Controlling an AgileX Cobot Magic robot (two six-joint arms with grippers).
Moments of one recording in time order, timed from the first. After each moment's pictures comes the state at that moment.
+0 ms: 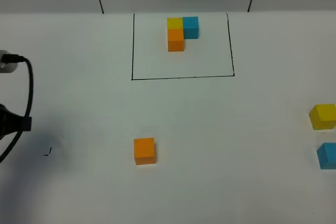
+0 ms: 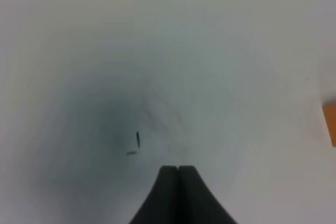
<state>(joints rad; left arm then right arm) 0.08 1.10 -0.62 -0.39 0.62 0.43 -0.15 0.00 -0.50 -0.01 1.07 -0.09</state>
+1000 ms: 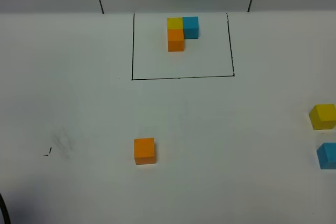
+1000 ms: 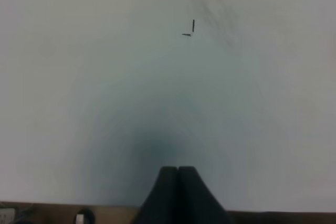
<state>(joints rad) 0.41 0.44 -0.57 -0.26 1.16 0.34 -0.15 0.00 -0.50 -0.01 1.07 -0.09</state>
